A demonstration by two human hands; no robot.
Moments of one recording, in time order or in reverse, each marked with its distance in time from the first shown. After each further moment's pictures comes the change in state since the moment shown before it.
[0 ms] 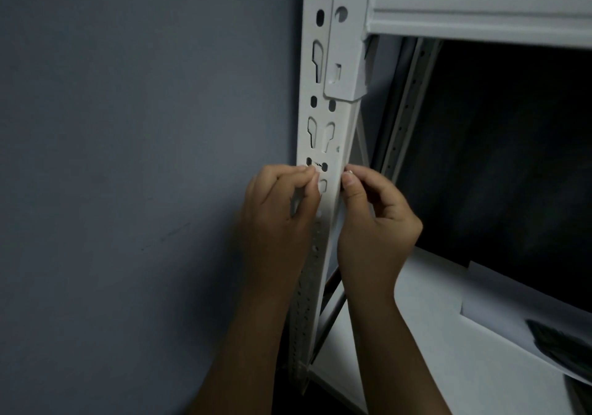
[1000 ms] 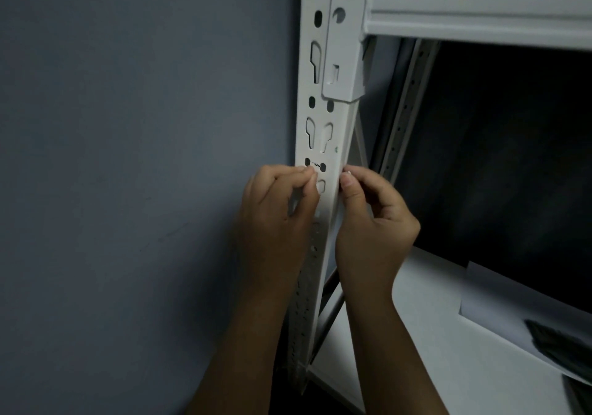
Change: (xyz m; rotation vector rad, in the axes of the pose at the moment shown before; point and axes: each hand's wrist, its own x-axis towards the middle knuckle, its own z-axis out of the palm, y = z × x) left_hand 0.000 0.000 0.000 -0.004 -0.014 -0.046; right_hand -0.001 0.000 0.001 0.015 0.000 0.012
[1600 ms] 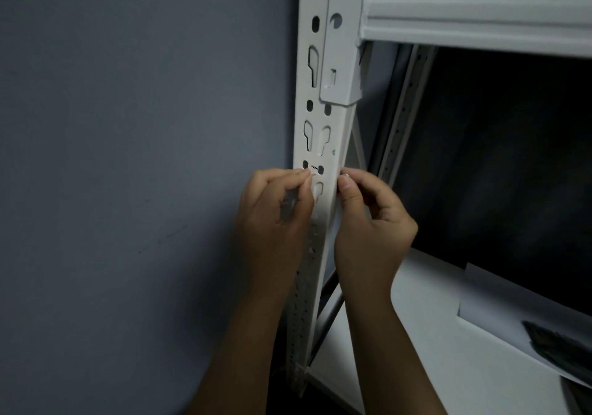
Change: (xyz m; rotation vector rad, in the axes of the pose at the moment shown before) left_hand -0.002 0.005 -0.001 -0.092 0.012 -0.119; right_hand 0.001 -0.002 -0.002 0.001 -0.020 0.005
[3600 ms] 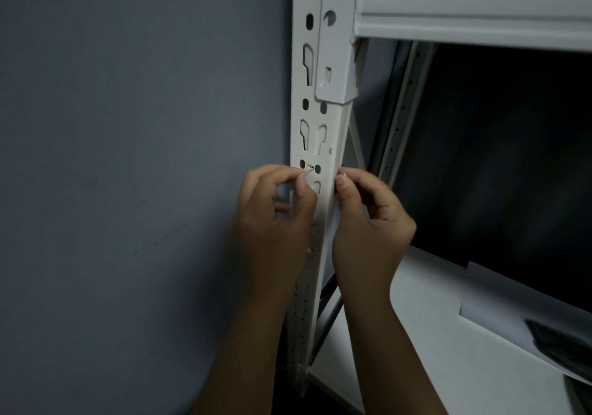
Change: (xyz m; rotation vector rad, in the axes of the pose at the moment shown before) left_hand 0.000 0.012 0.003 0.046 0.091 -0.045; right_hand -0.001 -0.002 -0.001 0.032 -0.008 0.042
